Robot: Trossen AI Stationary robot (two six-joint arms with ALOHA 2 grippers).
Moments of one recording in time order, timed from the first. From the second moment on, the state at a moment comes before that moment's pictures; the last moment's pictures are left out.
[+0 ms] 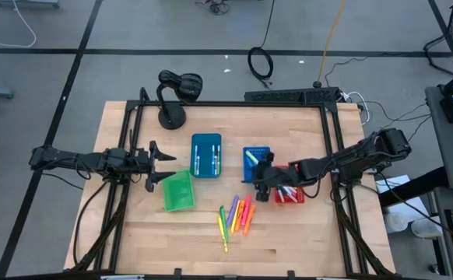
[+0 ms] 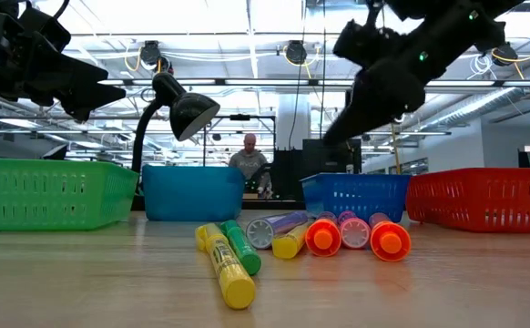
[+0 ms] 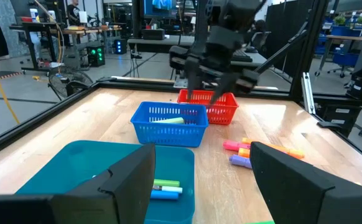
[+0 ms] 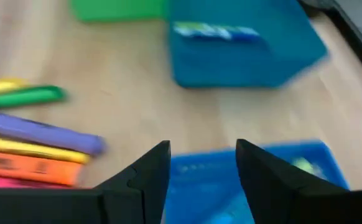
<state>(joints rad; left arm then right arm) -0.09 0.19 0.02 0.13 -0.11 -0.06 0.20 1.48 0.75 0.01 0.39 0.09</state>
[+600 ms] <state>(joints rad) -0.09 0.19 0.02 0.13 -0.11 -0.06 0.33 1.48 0.75 0.19 0.00 -0.21</state>
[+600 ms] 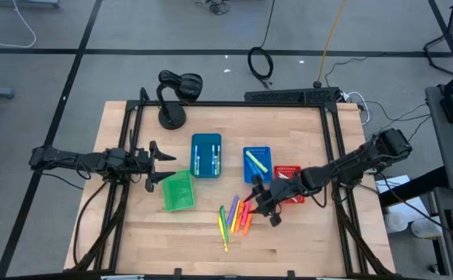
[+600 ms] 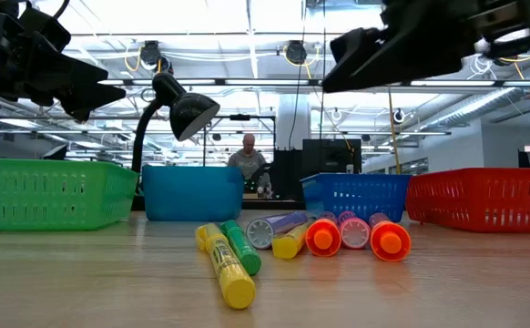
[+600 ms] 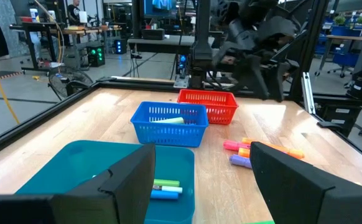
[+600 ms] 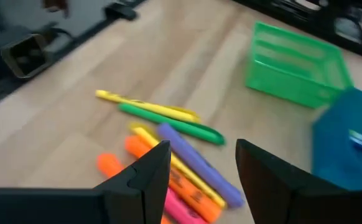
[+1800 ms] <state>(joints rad) -0.09 0.19 0.02 0.13 -0.11 -0.06 0.46 1.70 1.09 -0.36 0.10 -0.42</state>
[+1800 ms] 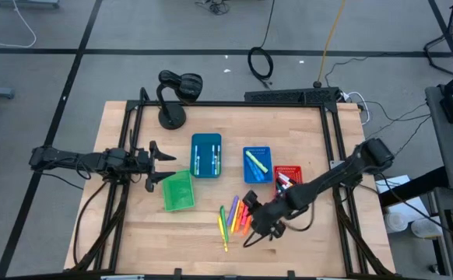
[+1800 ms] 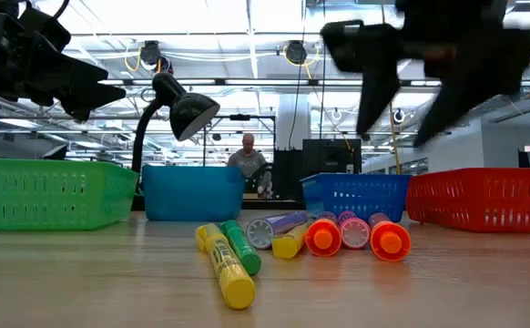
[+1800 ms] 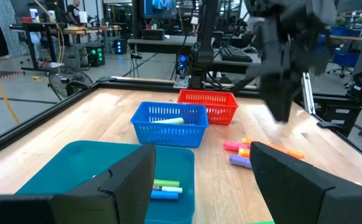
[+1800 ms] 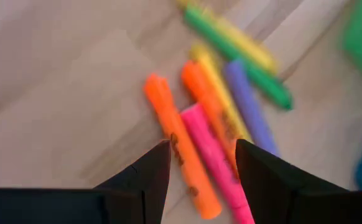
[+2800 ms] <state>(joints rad) -0.09 0.19 0.02 0.13 -0.11 -0.06 0.41 1.84 1.00 -0.28 -0.03 -0.38</state>
